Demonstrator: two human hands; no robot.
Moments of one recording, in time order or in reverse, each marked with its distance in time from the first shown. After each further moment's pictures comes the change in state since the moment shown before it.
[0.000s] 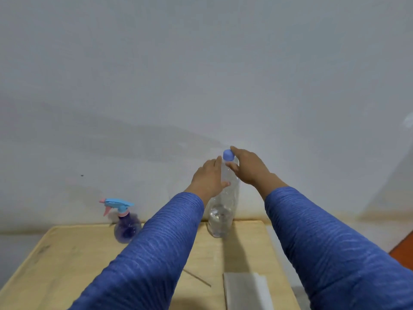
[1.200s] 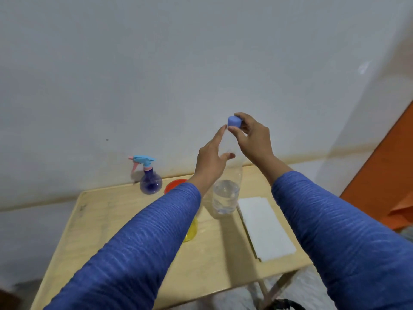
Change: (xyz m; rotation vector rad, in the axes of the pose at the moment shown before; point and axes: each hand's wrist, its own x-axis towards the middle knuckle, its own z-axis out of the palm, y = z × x) left_hand -0.182 -0.025 -0.013 -0.695 0.175 0.111; right_hand -0.164 -0.107 0.016 0.458 0.524 0.057
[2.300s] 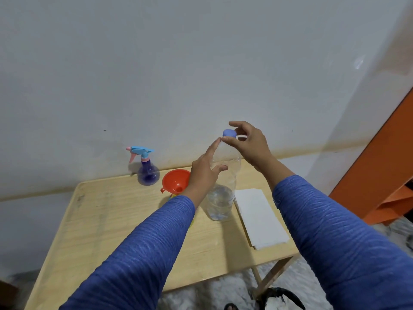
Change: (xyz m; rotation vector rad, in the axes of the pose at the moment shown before) left_hand -0.039 -0.034 0.008 -0.046 -0.041 -0.045; right_hand -0.032 0.001 -0.007 0.170 -0.179 0.153
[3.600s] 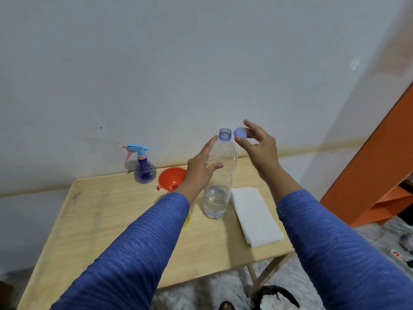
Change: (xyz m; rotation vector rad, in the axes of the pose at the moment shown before) left_hand 0.002 -0.002 -0.001 -0.063 -0.045 -0.026; right_hand -0.020 0.015 -0.015 0.188 0.181 0.073
